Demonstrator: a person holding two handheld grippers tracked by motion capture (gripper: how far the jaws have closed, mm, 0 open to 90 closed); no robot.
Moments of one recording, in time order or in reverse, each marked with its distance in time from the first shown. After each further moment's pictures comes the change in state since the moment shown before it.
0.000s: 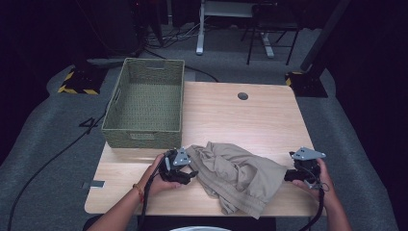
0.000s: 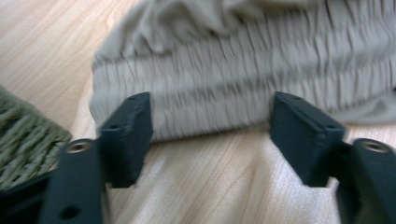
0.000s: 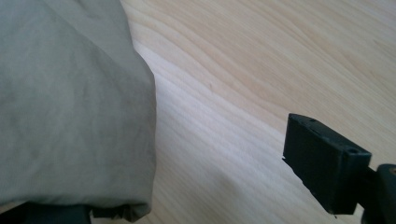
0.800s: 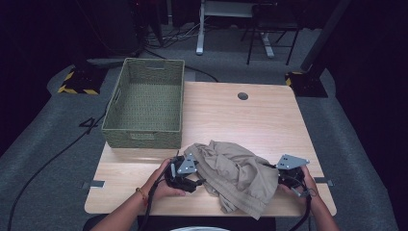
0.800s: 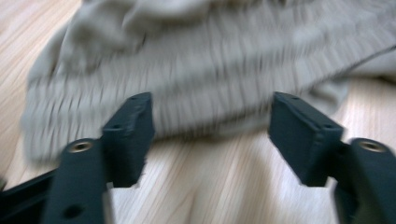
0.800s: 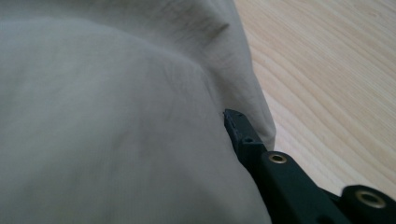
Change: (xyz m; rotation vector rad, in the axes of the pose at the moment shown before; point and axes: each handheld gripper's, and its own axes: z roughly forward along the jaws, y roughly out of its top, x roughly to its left) left arm -0.023 0.011 0.002 -0.065 -0.089 0.085; right arm 0.043 0.012 0.021 -0.093 0.206 -0.138
